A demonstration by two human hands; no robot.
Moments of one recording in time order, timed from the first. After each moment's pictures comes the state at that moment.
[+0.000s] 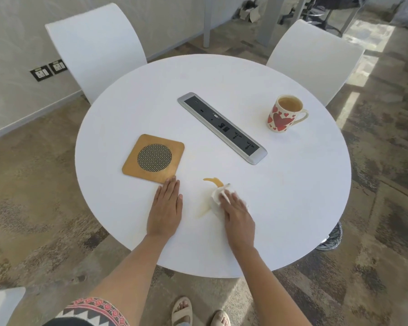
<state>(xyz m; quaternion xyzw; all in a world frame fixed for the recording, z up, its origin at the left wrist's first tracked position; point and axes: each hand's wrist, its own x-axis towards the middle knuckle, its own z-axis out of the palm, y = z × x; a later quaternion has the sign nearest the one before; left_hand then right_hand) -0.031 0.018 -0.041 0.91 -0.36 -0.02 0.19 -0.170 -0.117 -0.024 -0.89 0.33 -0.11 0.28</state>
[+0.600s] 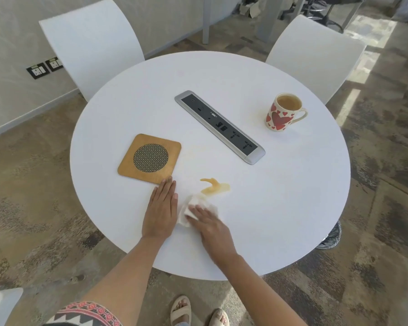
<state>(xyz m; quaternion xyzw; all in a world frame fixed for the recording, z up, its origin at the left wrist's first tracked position) -0.030 0.017 -0.039 0.90 -0.35 -0.04 0.26 -0.164 -0.083 -0.019 -0.96 0.09 -0.12 0.24</state>
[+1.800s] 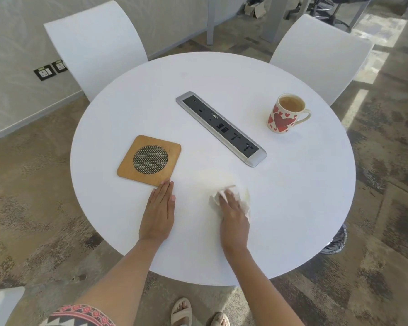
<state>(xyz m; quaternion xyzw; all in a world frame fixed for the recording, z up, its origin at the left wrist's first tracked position) -0.032 0.016 -0.035 0.89 -0.32 -0.06 0.31 -0.158 -0.118 -0.022 -0.89 0.36 -0.13 0.26</state>
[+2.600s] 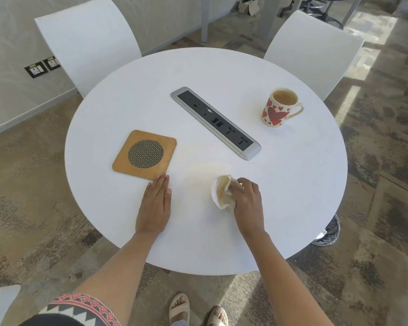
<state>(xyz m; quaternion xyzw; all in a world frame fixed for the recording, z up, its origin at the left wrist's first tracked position) -0.032 0.017 -0.033 0.90 -0.33 -0.06 0.29 -0.176 -0.162 -0.005 -0.93 0.31 -0.14 0.16</state>
